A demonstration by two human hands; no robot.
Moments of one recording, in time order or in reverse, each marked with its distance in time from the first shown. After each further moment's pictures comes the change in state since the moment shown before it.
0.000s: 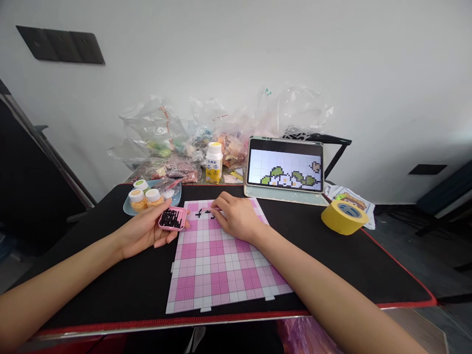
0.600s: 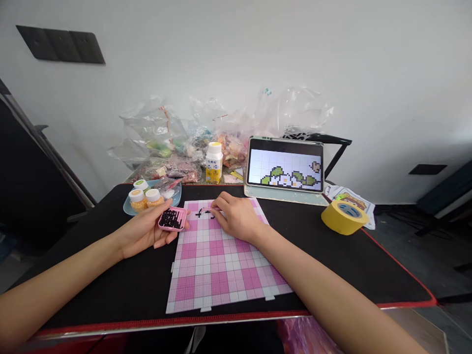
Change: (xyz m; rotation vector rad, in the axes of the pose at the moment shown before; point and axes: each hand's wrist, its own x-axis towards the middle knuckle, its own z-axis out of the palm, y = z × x) left_hand 0.001 -0.001 -0.001 0.018 -0.013 -0.008; right_hand 0.000 0.000 0.000 0.004 -0.004 0.000
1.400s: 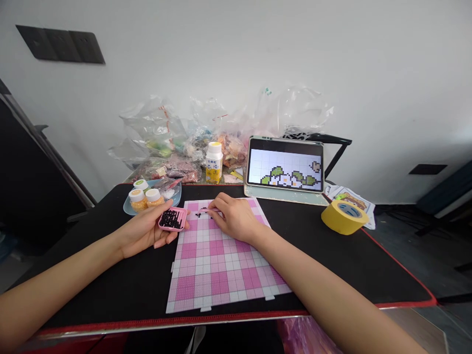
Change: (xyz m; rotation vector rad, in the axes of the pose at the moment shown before) left_hand 0.001 -0.001 -0.002 0.006 -0.009 -0.004; right_hand 0.002 -0.004 0.001 0.123 -0.001 0.016
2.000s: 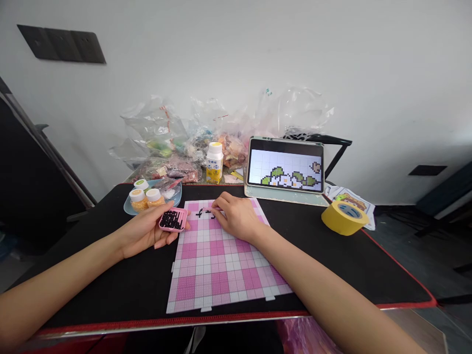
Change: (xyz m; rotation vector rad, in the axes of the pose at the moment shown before) left_hand -0.002 0.002 0.002 -0.003 0.025 -0.032; right_hand -0.001 0.004 0.000 -0.109 -0.005 0.018
